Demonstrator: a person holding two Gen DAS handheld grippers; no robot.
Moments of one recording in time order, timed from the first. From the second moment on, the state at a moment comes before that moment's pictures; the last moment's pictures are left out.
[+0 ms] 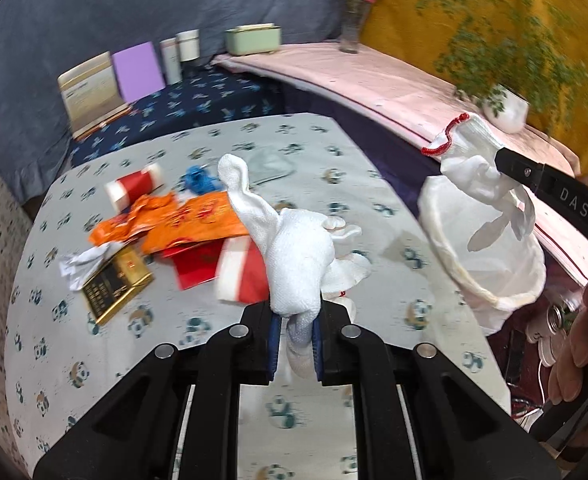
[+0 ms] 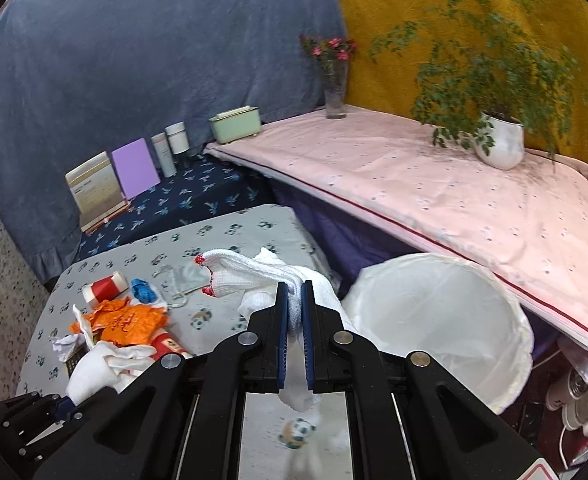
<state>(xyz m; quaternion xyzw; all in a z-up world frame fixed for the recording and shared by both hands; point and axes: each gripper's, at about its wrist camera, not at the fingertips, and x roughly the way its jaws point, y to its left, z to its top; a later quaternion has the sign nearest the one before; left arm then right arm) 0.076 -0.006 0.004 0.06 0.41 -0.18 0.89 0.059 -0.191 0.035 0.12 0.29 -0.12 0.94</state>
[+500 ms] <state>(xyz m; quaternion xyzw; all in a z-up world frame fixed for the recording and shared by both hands) 0.062 -0.112 0.005 0.11 0.40 -0.26 0.87 0.004 -0.278 0.009 0.15 0.29 -0.21 0.92</state>
